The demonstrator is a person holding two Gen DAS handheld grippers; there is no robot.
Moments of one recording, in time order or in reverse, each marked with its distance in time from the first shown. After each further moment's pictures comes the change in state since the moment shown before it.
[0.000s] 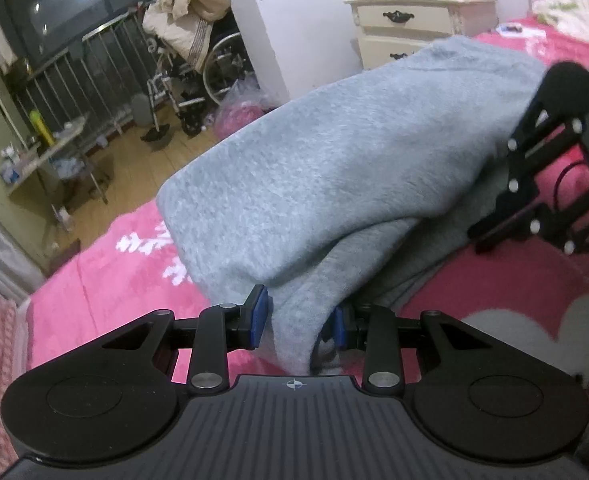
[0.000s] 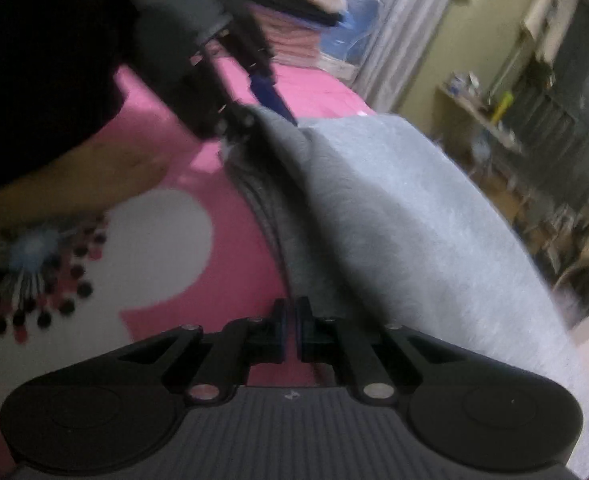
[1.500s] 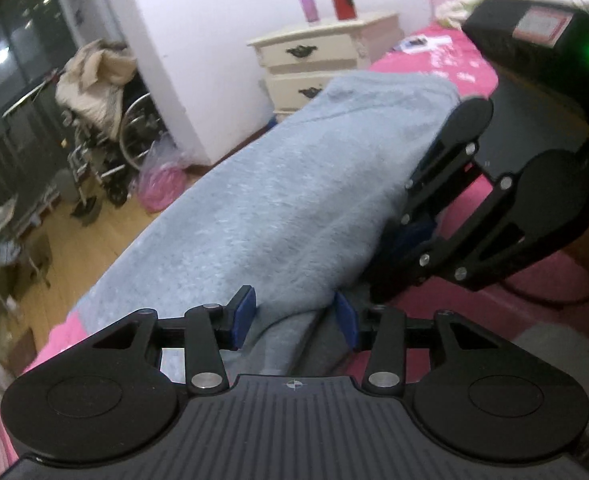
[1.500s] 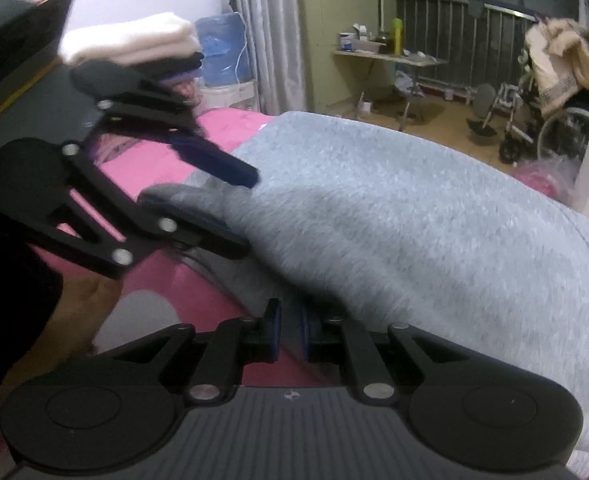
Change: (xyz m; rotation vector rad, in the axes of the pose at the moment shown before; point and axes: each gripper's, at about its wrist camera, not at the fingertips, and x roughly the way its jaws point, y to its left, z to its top) left arm 0.020 -0.040 0.032 0.267 -0.127 -0.173; right arm -0.023 -0.039 -0.010 0.544 -0.077 -0.018
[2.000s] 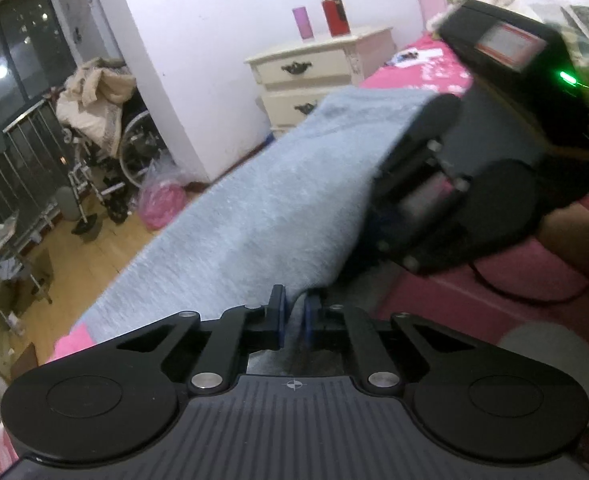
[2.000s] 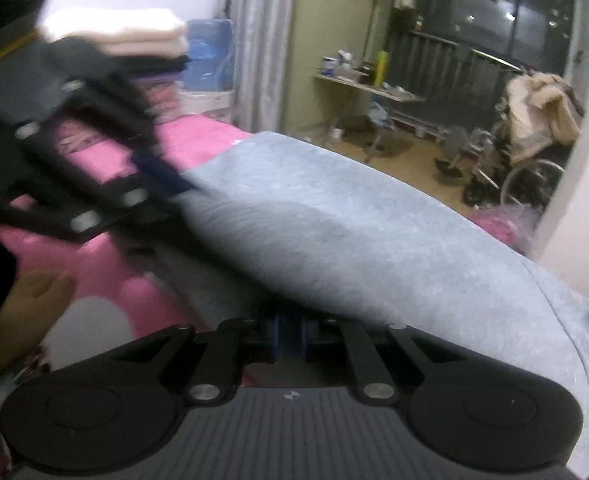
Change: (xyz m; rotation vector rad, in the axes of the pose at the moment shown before) left arm -0.015 -0.006 -0.006 -0.009 -0.034 -0.004; right arm 0.014 0.006 0.010 -0.073 -0.038 -0.136
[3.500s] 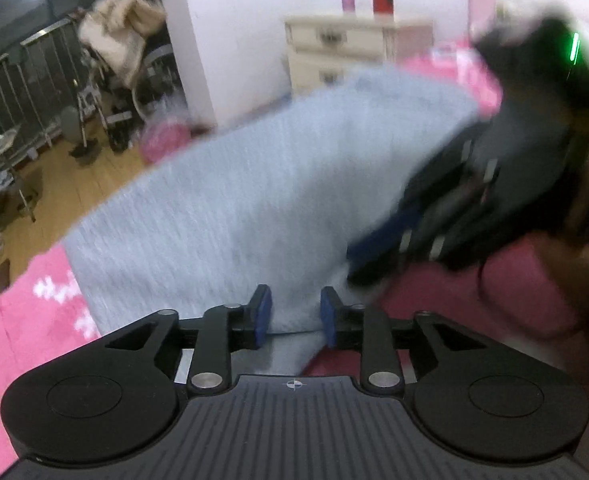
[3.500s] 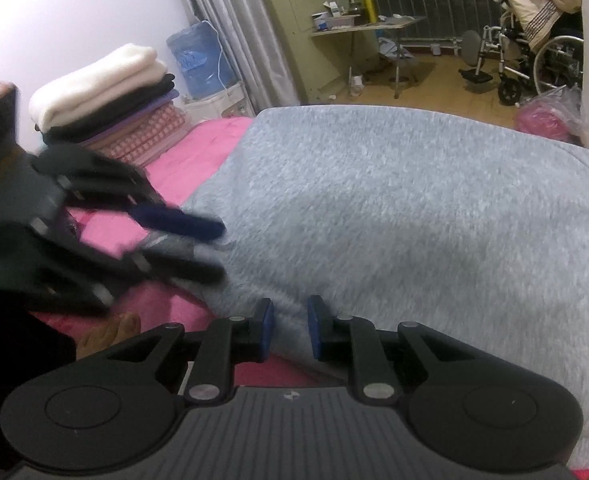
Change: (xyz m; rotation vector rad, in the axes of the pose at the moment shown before) left arm 0.012 0.025 -0.014 -0.189 0.116 -0.035; right arm 0.005 -0.032 0.002 0.326 0.092 0.243
